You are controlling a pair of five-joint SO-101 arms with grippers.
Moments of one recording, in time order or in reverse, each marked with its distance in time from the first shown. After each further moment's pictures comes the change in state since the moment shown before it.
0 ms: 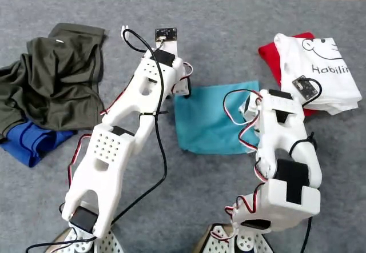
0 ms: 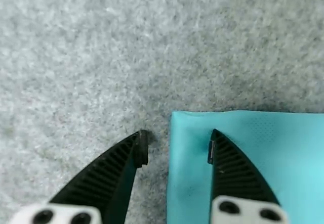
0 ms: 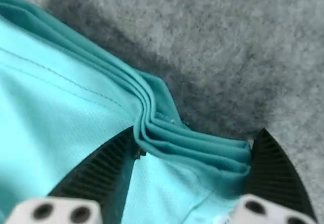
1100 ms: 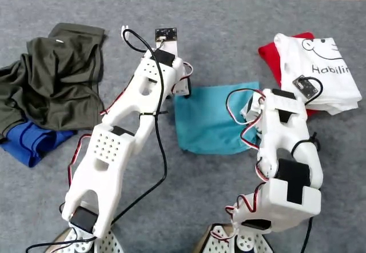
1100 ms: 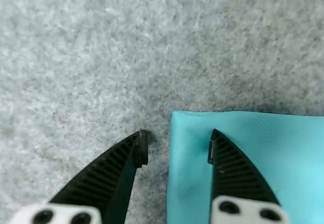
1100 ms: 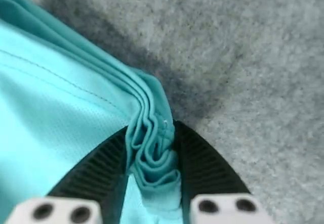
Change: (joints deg) left arm 0.0 0.0 0.0 0.0 0.0; right arm 1.1 0.1 -0.7 3.3 4.7
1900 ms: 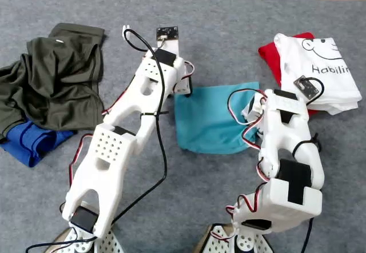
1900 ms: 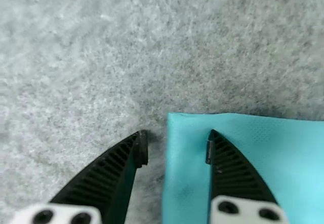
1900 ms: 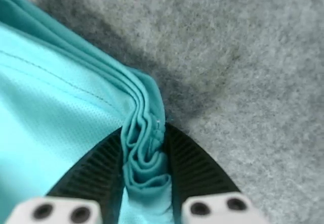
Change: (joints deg) left arm 0.3 0.6 -3.2 0.1 1.1; right arm 0.8 0.0 0.1 0.1 1.1
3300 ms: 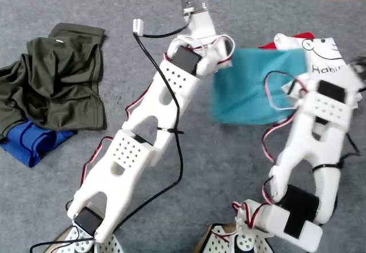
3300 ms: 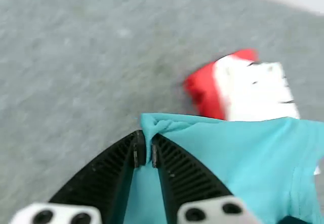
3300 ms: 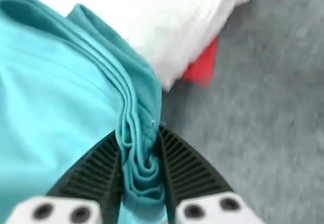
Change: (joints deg) left arm 10.3 4.3 -35.4 -7.3 9.8; right arm 12.4 -13.5 -14.9 6.0 3.9
